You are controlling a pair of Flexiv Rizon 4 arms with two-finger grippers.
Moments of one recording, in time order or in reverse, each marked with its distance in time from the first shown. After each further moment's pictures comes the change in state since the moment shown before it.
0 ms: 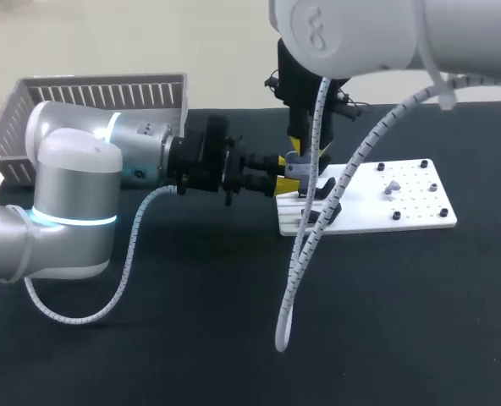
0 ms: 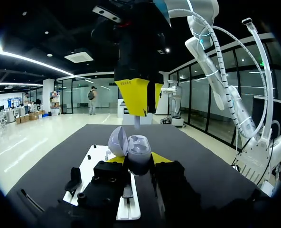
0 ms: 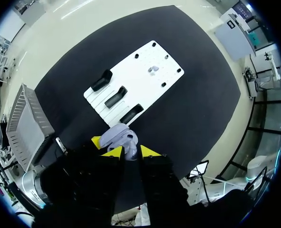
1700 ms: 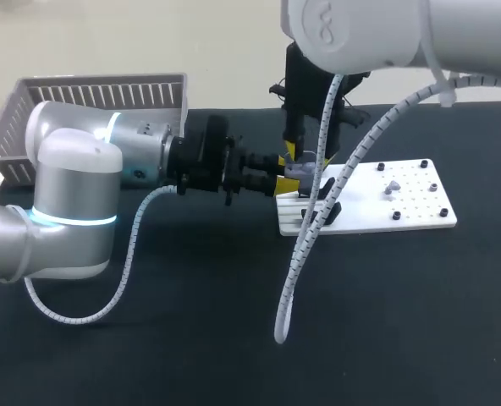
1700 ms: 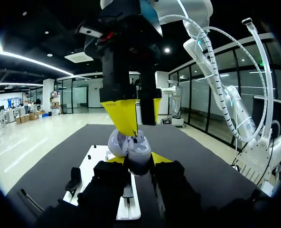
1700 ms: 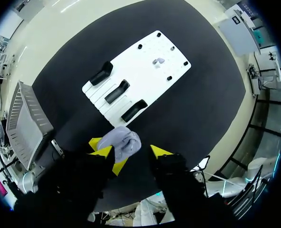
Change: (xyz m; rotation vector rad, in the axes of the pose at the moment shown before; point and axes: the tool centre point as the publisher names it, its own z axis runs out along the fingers) left arm 0.000 0.000 0.000 -0.001 0.000 0.000; right arm -0.001 0.002 0.016 -0.020 0.096 -0.013
